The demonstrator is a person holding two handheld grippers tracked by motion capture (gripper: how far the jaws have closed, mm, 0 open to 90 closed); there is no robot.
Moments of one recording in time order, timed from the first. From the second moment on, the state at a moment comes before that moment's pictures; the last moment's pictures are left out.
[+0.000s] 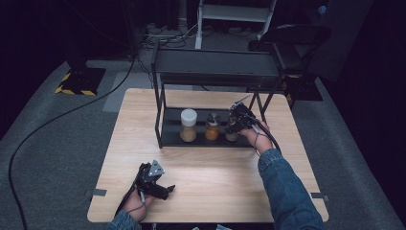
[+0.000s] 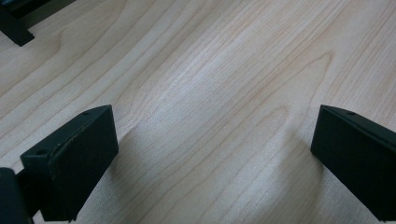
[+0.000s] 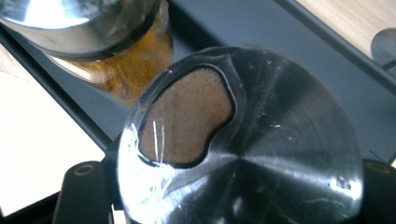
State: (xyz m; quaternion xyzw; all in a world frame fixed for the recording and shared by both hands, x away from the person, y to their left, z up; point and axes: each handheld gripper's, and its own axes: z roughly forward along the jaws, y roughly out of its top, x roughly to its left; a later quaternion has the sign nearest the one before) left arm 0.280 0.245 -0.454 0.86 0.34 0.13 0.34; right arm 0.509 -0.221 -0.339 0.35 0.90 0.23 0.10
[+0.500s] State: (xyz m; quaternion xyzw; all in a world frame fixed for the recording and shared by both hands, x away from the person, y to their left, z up) left arm 0.279 0.245 -0.454 0.86 0.34 0.13 0.34; right arm 0.501 -0.219 -0.335 0.35 0.90 0.22 0.12
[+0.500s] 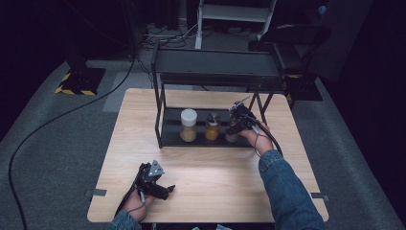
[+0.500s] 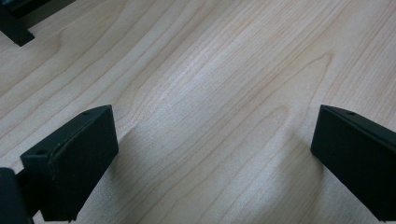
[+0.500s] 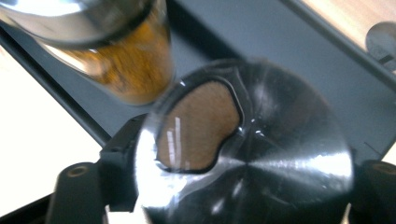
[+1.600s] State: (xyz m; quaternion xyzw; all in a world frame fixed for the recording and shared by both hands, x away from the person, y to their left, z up) left arm 0.279 0.244 -0.454 0.86 0.35 0.14 0.34; right arm 0.384 -0.289 -0.280 0.28 0.89 0.33 0.16
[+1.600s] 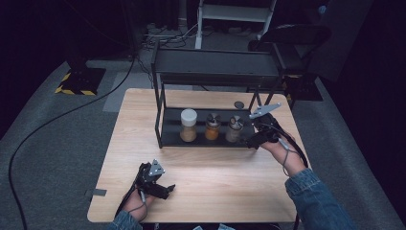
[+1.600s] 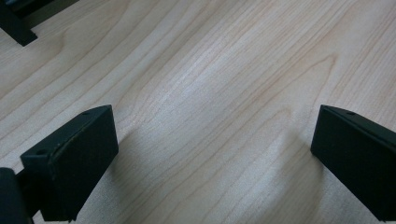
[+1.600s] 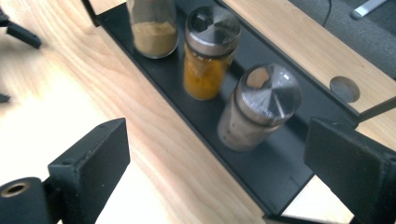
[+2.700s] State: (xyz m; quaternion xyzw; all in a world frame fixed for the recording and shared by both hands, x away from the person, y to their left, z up) left arm 0.277 0.243 -0.454 0.86 0.35 0.14 0.34; right arm 0.339 -0.359 -0.359 0.28 0.88 0.37 0.12
